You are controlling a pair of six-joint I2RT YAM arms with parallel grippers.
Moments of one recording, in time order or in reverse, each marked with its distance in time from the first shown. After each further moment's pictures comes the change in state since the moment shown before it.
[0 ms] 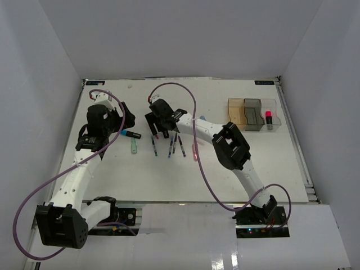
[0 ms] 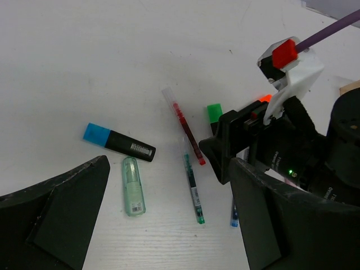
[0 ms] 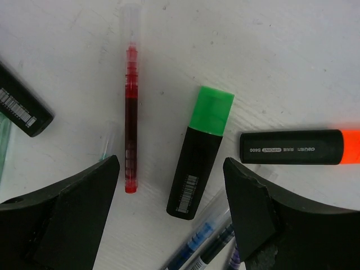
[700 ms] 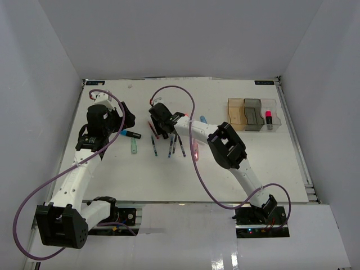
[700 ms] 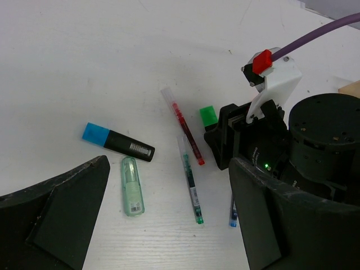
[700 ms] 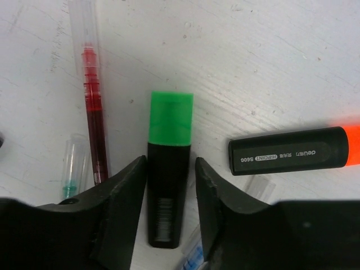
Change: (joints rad) left arm 0.001 0.000 0.000 0.000 0.001 -0.007; right arm 0.005 0.076 0.005 0.026 0.094 0.039
